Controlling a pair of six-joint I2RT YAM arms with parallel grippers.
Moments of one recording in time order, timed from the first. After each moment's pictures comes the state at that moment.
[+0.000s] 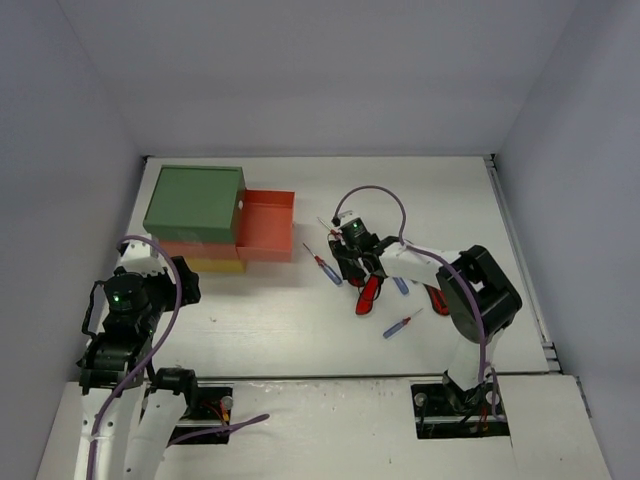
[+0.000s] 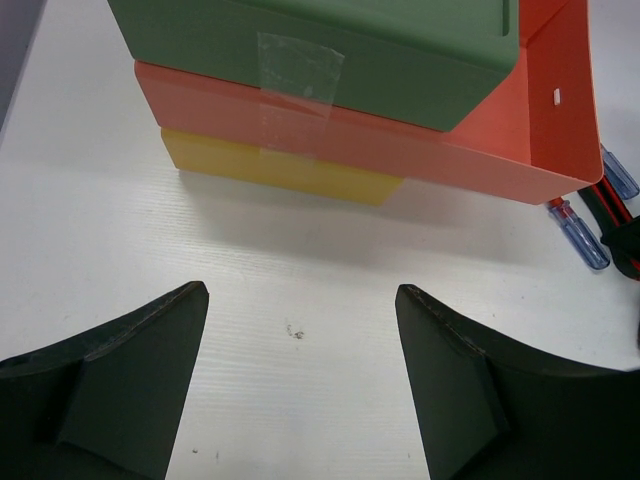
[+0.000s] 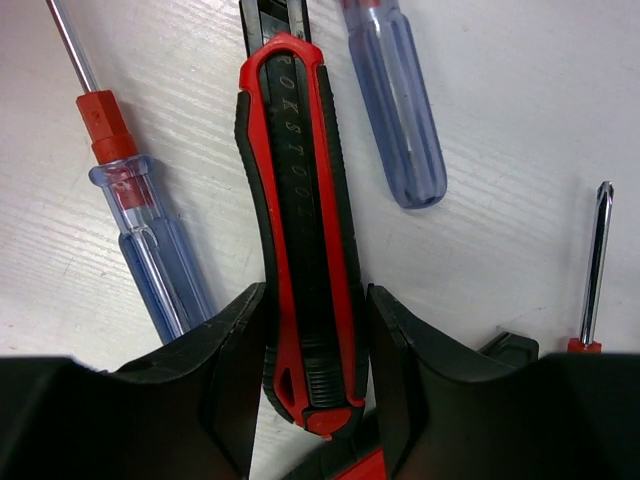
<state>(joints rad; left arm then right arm) -0.05 0.47 0.79 -0.78 -0.04 -0.22 0.63 1.78 0.99 -0.18 0.13 0.19</state>
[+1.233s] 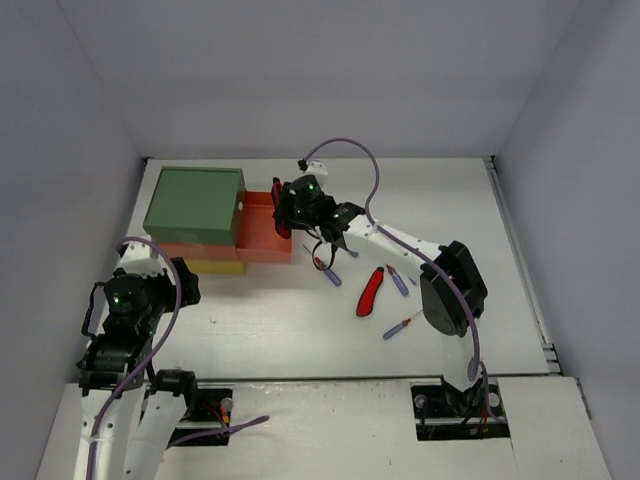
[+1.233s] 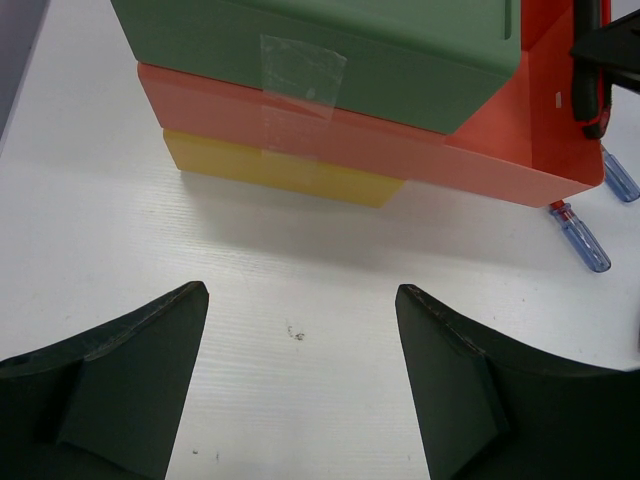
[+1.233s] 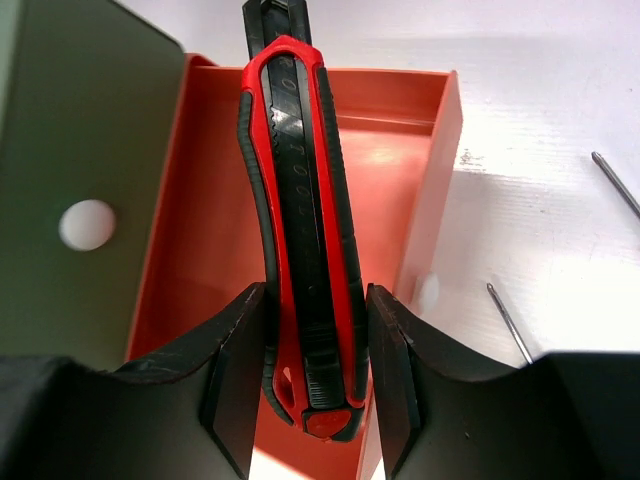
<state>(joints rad) -0.05 0.47 0.79 -0.77 -0.05 -0.23 0.78 1.95 1.59 -0.19 0.18 0.71</state>
